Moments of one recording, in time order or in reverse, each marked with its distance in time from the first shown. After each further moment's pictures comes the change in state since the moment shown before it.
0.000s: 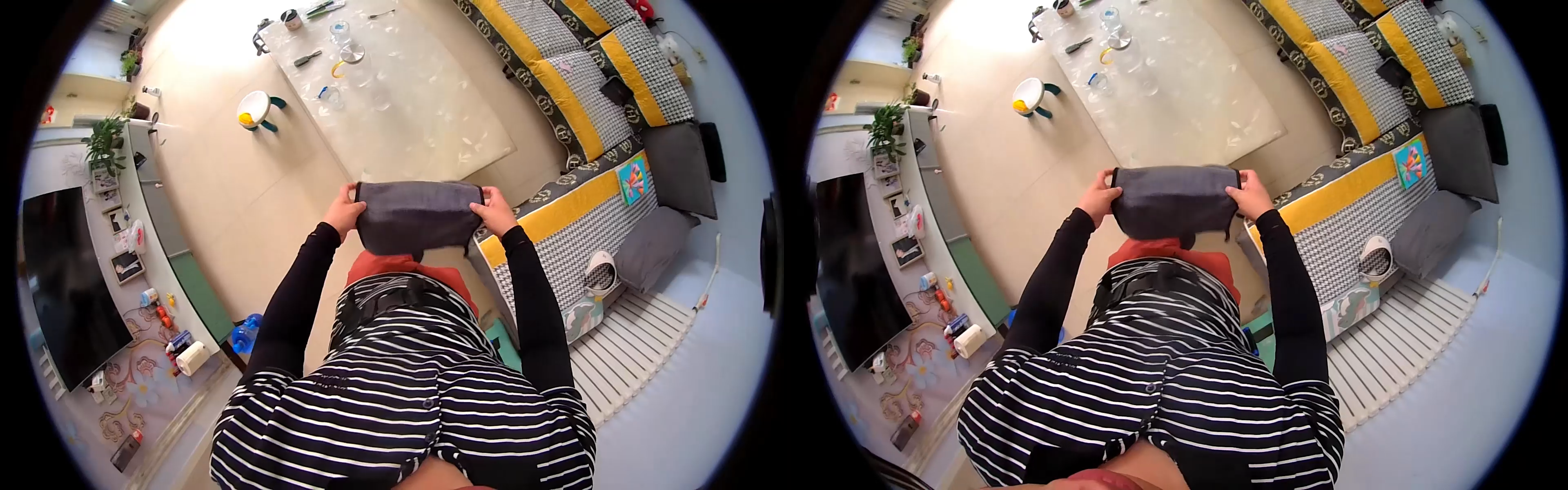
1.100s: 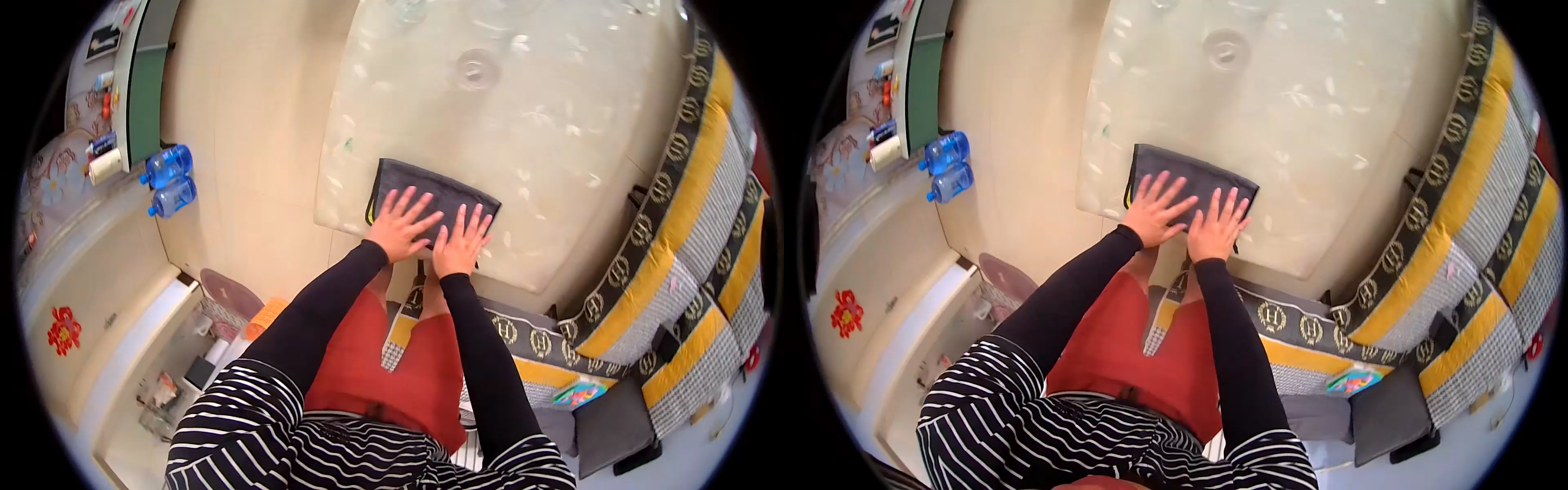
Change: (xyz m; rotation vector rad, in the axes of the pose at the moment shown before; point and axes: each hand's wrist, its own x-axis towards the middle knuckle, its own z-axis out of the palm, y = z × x) left_hand 0.337 -0.193 0.193 1.022 0.433 0.346; right_hand 0.355 0.181 0.036 -1.189 -0.231 -0.503
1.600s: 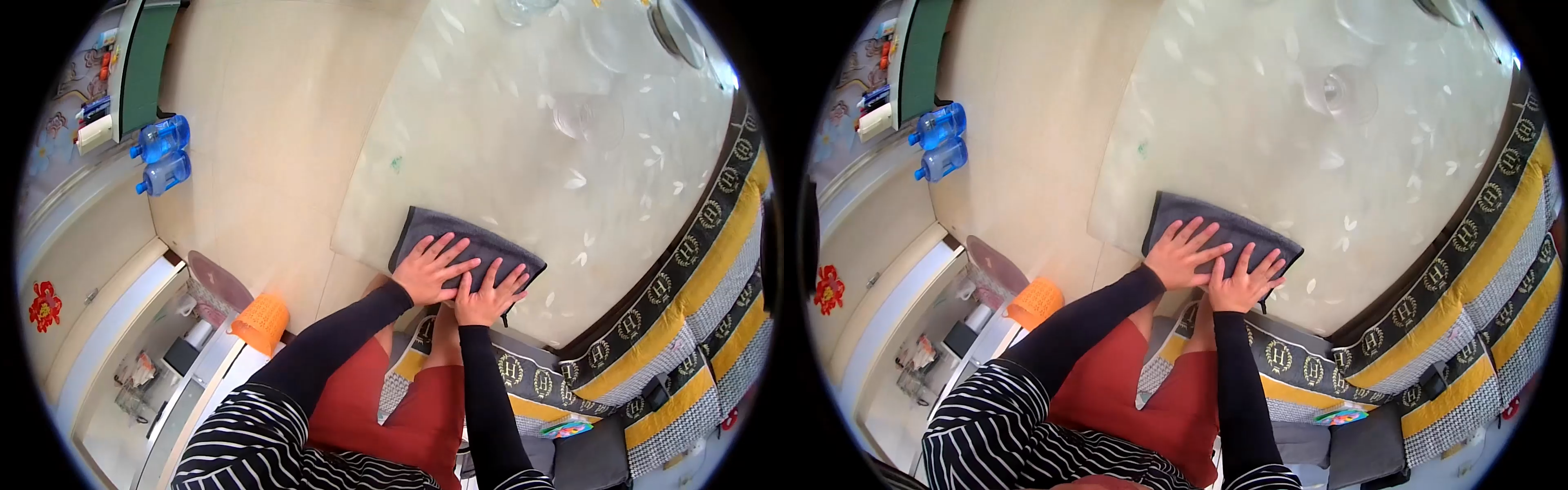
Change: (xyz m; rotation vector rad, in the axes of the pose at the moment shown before) left_hand -0.023 -0.033 0.061 -0.011 0.130 -0.081; right_hand -0.010 0.000 0.067 -0.181 0.122 -0.077
